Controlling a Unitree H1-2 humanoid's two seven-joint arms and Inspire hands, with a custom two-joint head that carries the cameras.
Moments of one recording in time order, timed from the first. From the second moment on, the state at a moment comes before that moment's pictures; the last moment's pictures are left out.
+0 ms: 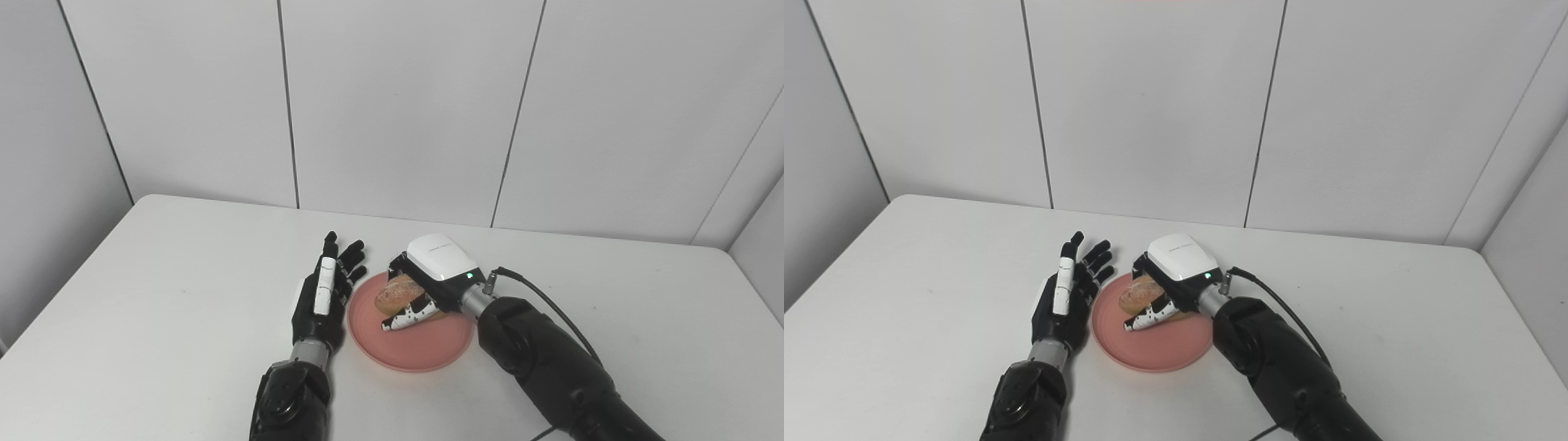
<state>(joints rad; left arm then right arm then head) -0.50 -0.09 0.16 0.47 -0.29 -0.07 -0.05 -0.86 -0.15 0.53 0.64 -0.86 -0.17 0.04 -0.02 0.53</state>
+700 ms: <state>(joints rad) -0.50 -0.09 0.16 0.47 -0.29 -0.07 -0.05 -0.87 -0.16 0.52 0.60 -0.86 -0.16 0.14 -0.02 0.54</state>
